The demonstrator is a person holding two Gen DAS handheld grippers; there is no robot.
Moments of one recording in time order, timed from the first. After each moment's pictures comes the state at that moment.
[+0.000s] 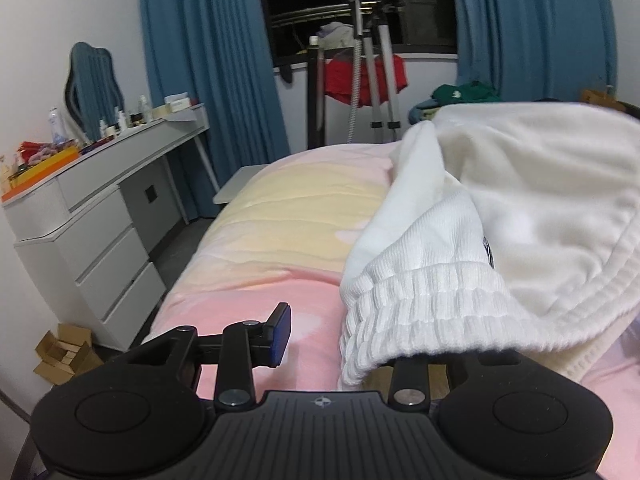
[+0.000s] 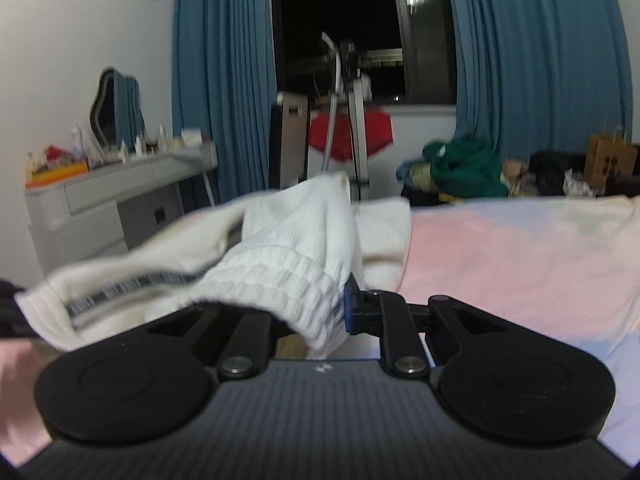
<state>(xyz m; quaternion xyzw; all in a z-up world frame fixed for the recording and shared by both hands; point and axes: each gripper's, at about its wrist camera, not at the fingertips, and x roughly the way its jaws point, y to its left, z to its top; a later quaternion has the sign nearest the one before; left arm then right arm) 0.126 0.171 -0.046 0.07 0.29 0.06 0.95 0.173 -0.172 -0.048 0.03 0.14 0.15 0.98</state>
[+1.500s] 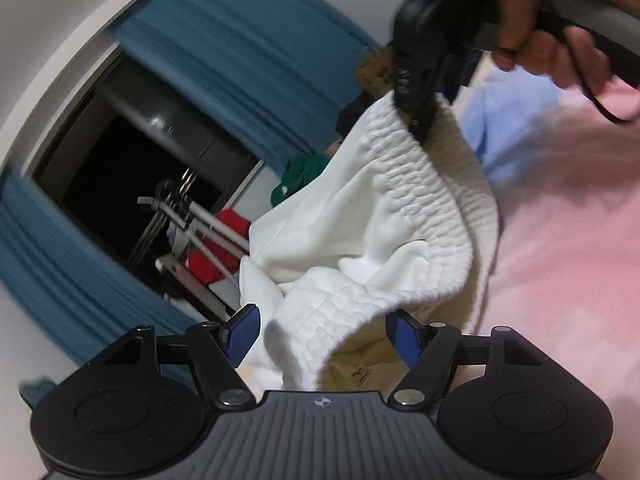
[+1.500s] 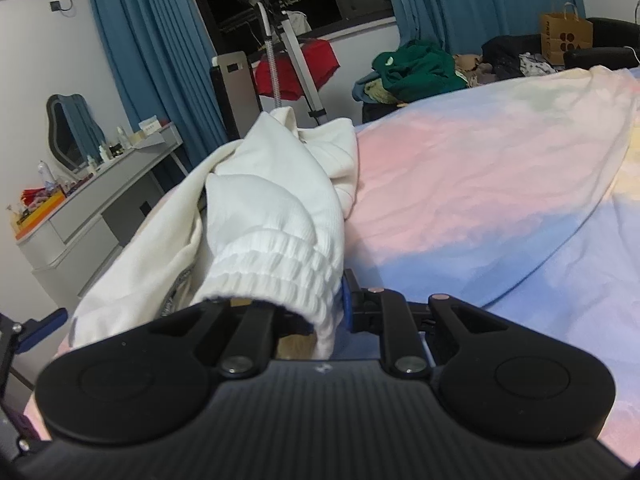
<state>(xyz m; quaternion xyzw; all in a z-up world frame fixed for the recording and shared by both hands) 0.063 0.010 -0.114 0.50 0.07 -0.12 0.85 0.174 -0.232 -0.074 0.15 0.28 0.10 0.94</state>
